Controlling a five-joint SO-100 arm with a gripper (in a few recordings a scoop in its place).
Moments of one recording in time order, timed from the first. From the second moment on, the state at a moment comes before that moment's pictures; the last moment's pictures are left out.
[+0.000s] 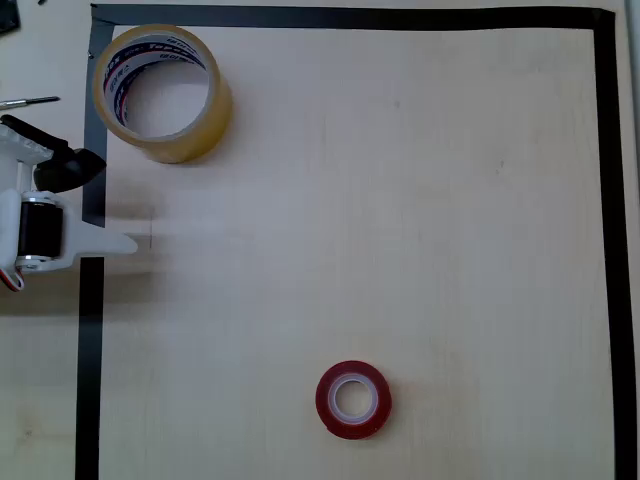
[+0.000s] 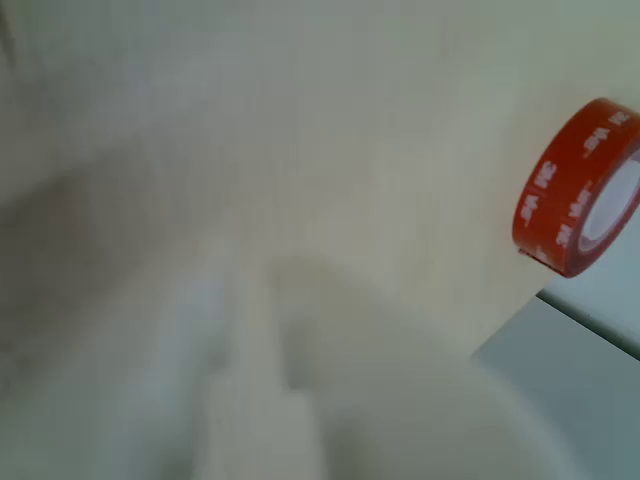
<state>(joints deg) -0.8 190.5 176.2 60.4 -0.7</state>
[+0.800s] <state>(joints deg) 0.6 173.7 160.8 57.8 -0.7</state>
